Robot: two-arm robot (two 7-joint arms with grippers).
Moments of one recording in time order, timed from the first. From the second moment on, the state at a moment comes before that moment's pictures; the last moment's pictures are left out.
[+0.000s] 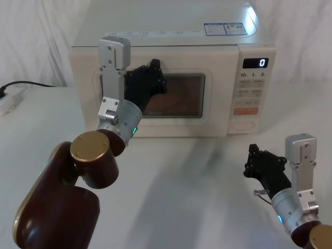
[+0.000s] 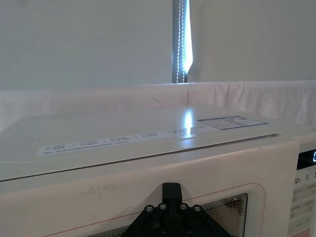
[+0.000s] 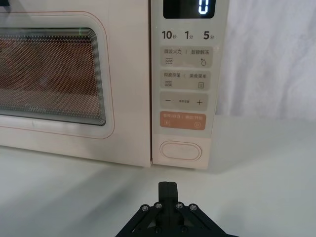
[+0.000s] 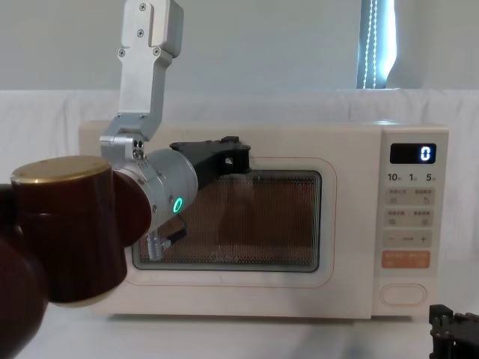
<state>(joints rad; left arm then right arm) -0.52 -0.02 0.26 -1.23 -0.12 -0.01 -0.15 0.10 0.05 -0.13 -1.38 0.06 -0.11 0.09</state>
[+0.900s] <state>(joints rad) -0.54 -0.03 0.26 -1.20 -0.12 -0.01 -0.16 0.10 0.05 -0.13 -1.38 0.06 -0.11 0.09</state>
